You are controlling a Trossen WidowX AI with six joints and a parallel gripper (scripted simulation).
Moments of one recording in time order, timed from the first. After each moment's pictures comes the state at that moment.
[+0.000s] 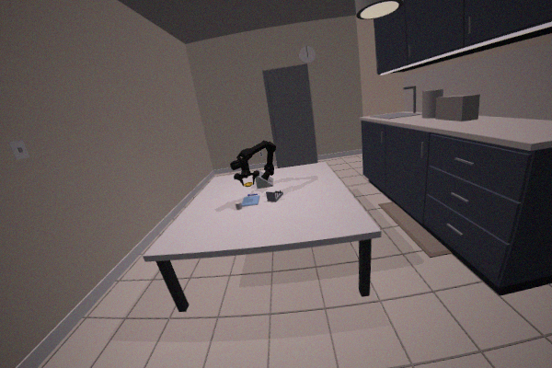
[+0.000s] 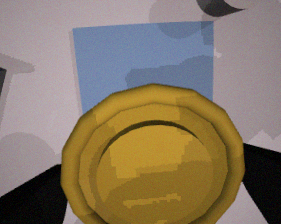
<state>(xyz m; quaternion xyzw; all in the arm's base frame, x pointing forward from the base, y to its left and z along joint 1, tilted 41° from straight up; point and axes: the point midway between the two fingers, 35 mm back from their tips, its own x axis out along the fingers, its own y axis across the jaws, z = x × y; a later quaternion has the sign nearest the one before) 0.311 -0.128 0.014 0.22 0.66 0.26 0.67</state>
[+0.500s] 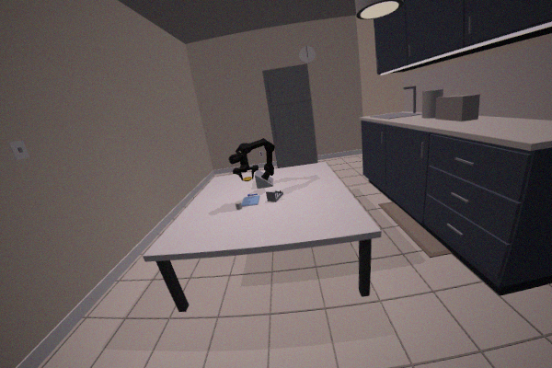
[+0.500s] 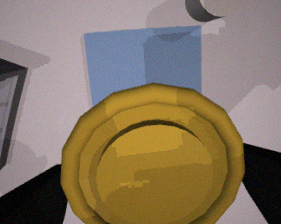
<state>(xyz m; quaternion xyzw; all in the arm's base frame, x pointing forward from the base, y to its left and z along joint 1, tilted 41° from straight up) 0.312 -0.155 0.049 0.23 0.66 0.26 0.66</state>
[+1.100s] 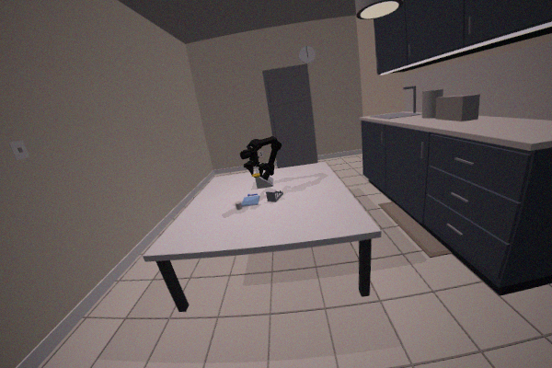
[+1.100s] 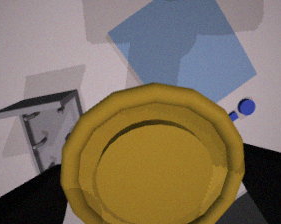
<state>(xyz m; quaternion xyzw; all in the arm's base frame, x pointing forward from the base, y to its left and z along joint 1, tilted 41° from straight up) 0.302 -0.110 0.108 0.39 0.70 0.06 0.59</state>
